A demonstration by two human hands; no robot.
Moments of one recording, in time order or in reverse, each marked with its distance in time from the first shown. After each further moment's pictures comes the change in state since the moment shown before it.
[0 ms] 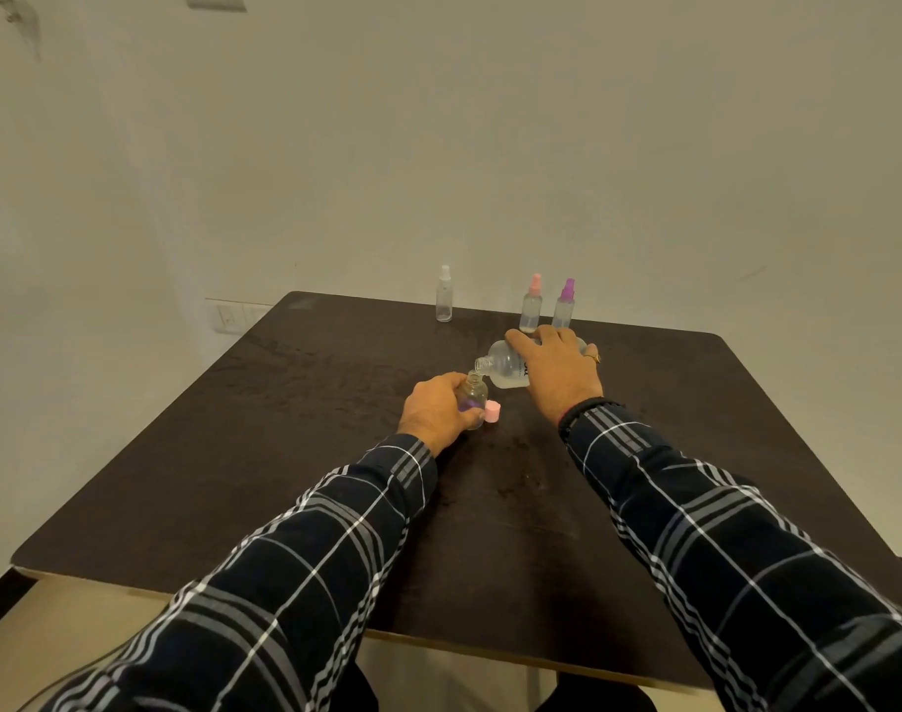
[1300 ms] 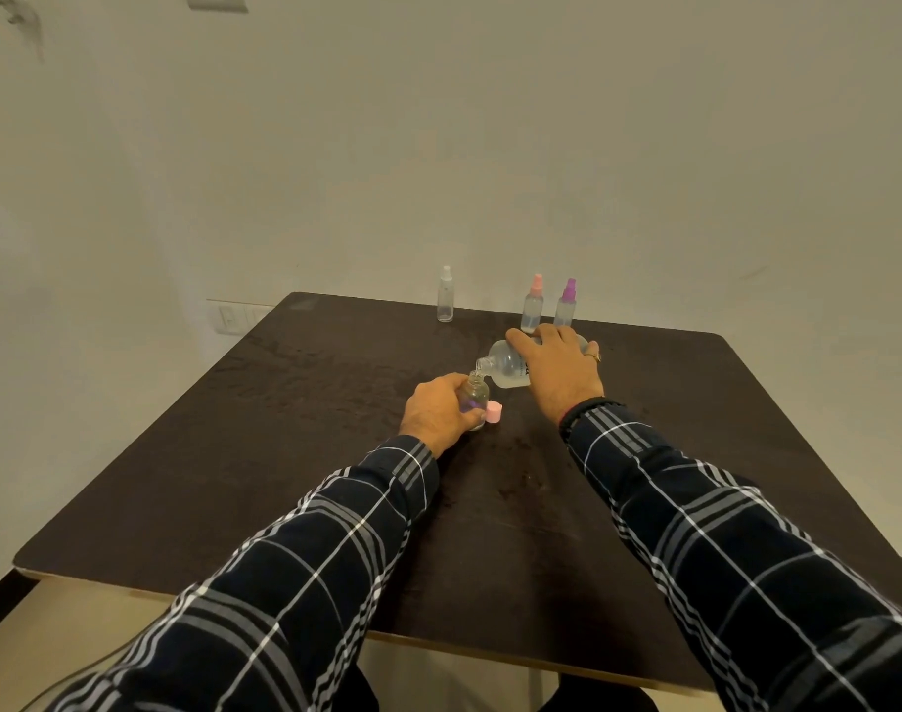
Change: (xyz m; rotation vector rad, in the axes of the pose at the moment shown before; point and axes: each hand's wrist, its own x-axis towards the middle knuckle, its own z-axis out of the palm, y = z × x) left_hand -0.004 0.005 -0.003 0.016 -0.023 -0.009; right_hand 0.003 0.001 0.005 -0.025 0.021 -0.012
